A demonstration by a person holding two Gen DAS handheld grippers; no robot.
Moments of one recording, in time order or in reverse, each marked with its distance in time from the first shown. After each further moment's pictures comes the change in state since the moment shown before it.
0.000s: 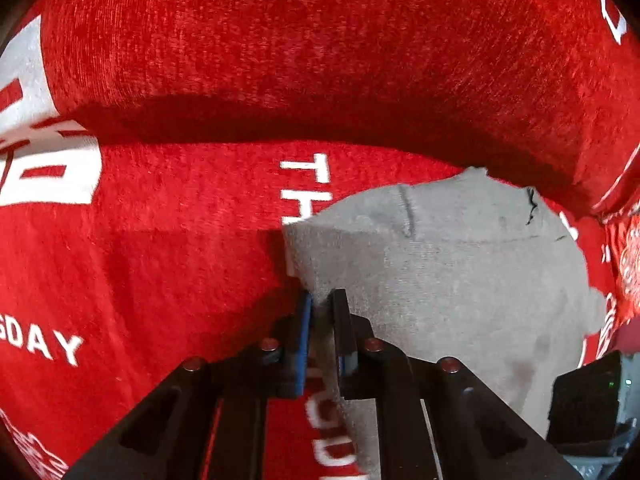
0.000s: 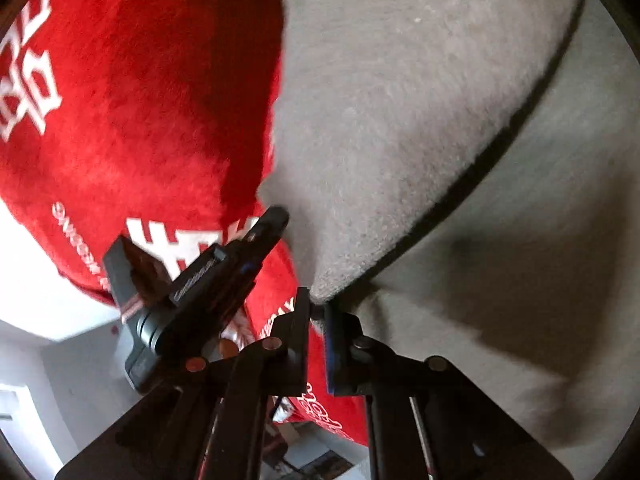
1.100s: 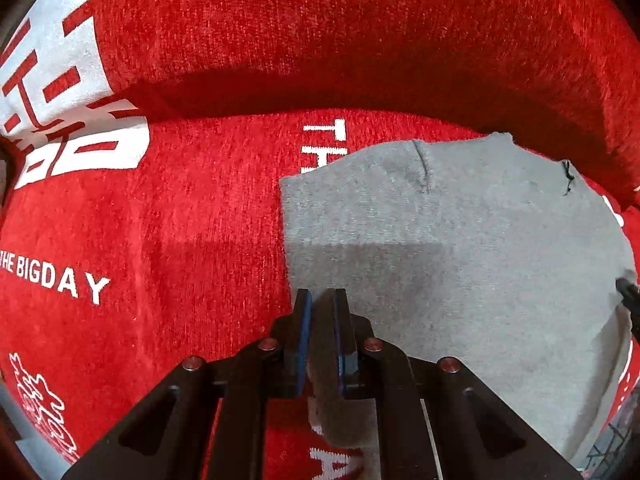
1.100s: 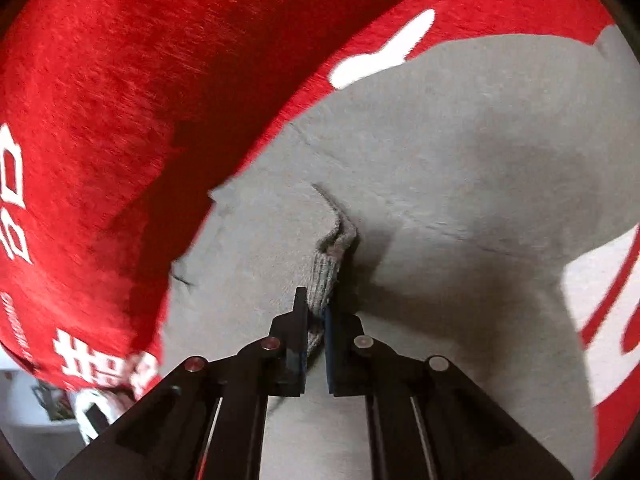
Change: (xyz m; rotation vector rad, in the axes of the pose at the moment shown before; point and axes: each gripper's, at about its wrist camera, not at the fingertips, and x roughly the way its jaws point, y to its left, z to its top) left arm -0.001 -0.038 -0.052 -0.019 -0.065 0.222; right arm -0.206 -0.034 0.126 -0.112 -0.385 -0.459
